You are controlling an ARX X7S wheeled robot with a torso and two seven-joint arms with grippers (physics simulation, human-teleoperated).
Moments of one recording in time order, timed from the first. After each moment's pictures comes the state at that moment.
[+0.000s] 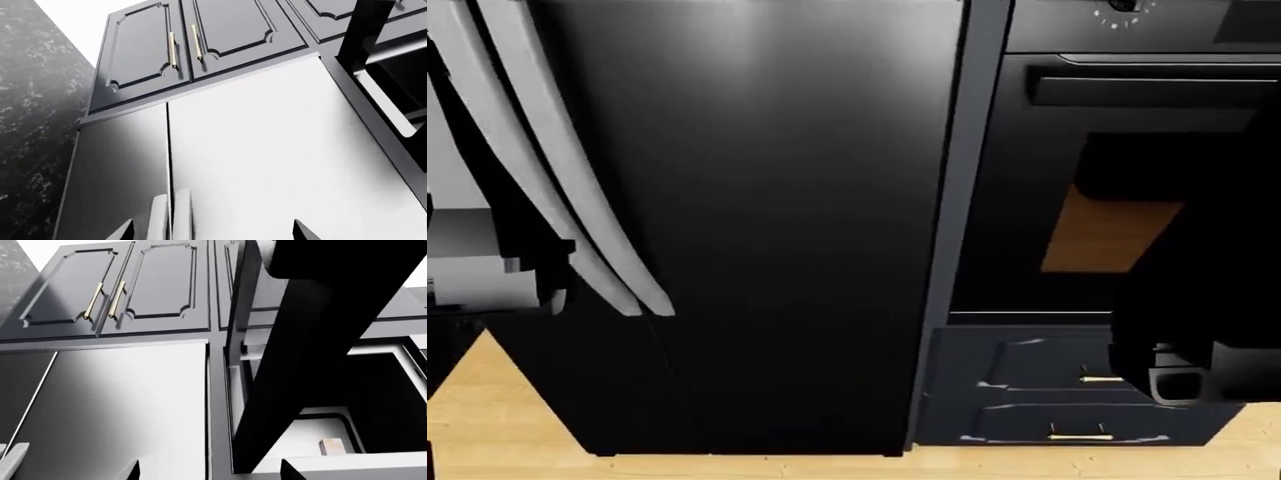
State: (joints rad) left arm -0.36 0.00 -0.30 1.05 0.12 -0.37 0.29; right arm 1.65 1.21 -1.80 -1.05 0.44 -0.25 1.57
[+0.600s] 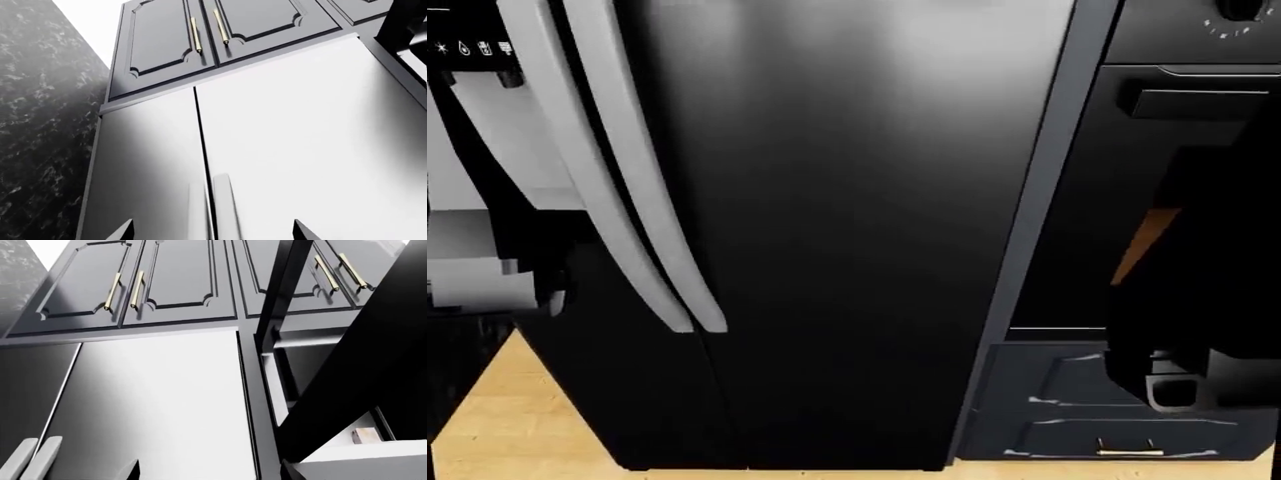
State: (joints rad) left arm -0.35 0.00 -0.30 1.05 0.12 -0.36 0.28; right arm 1.57 1.20 -1.74 -1.05 0.42 -0.25 1.57
